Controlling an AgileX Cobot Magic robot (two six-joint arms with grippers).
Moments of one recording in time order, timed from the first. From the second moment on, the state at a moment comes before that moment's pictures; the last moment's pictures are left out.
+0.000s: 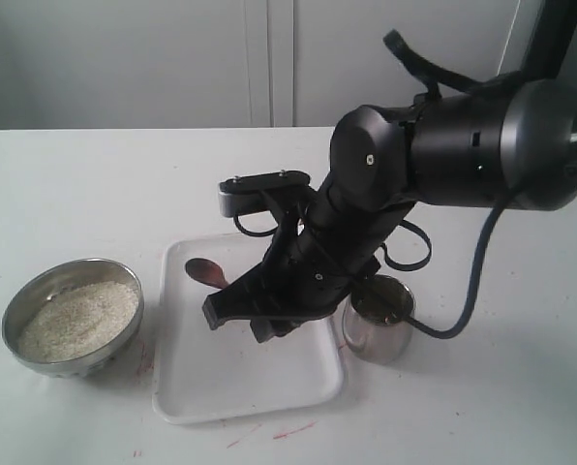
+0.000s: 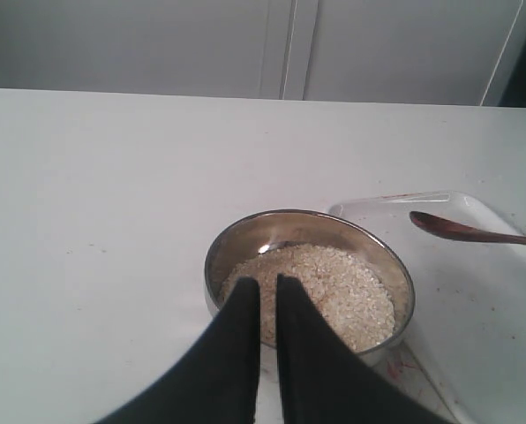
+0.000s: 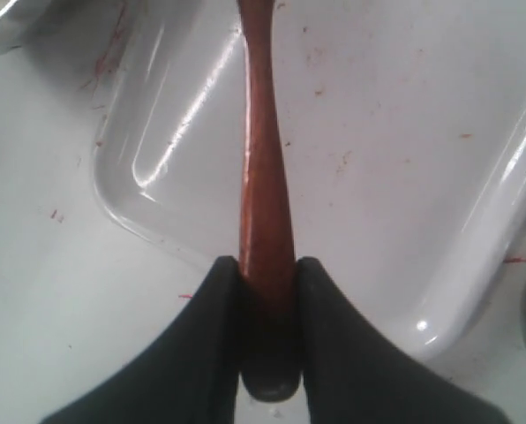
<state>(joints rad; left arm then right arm) -0.06 0.00 0.00 -0.18 0.03 -0.05 0.58 1.74 -1.16 0.32 0.72 -0.04</state>
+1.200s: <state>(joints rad) -0.06 0.00 0.00 -0.18 0.03 -0.05 0.58 1.84 -1.16 0.32 0.67 -0.04</state>
